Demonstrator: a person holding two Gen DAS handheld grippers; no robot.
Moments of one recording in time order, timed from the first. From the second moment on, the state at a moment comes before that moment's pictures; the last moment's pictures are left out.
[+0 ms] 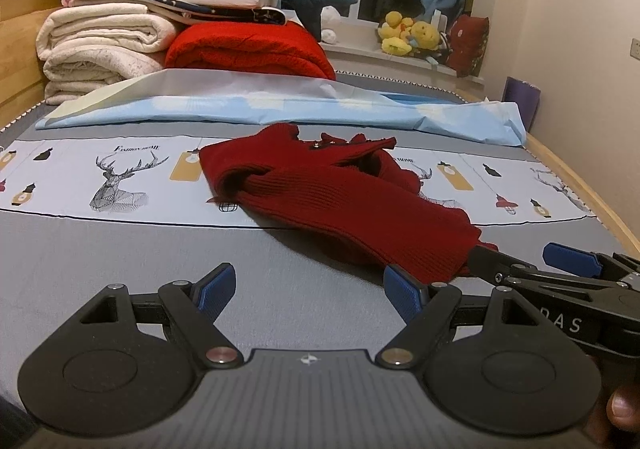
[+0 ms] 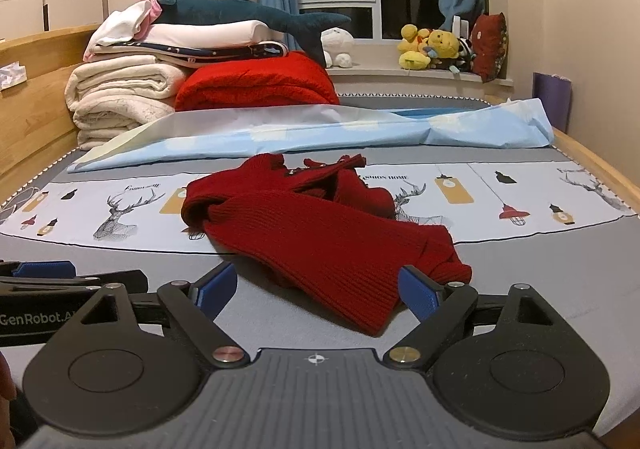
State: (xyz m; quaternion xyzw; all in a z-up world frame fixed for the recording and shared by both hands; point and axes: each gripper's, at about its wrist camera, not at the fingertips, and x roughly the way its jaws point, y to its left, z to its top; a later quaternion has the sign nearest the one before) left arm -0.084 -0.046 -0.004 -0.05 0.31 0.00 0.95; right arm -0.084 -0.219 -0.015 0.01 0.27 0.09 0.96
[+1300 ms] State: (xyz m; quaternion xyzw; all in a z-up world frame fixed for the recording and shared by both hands) left arm -0.011 -0.051 -0.029 -0.08 0.39 -0.04 0.92; right arm -0.013 -0.313 -0.019 0.08 0.25 0.06 0.96
